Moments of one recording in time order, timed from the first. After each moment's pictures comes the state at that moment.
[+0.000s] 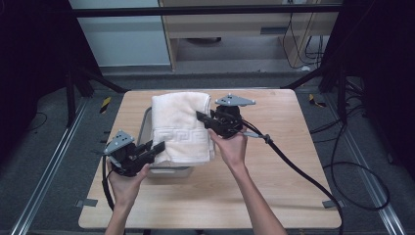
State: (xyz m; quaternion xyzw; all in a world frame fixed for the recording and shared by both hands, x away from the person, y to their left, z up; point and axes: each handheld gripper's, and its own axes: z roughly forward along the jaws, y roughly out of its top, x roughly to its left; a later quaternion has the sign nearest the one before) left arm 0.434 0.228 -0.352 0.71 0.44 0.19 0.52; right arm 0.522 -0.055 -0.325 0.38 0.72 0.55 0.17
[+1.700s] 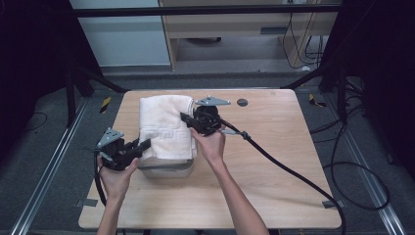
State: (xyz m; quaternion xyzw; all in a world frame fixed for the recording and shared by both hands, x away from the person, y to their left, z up) left arm 0.461 0.264 -0.379 0.70 0.49 0.21 0.48; right arm 0.559 -0.005 -0.366 0.40 0.72 0.55 0.14
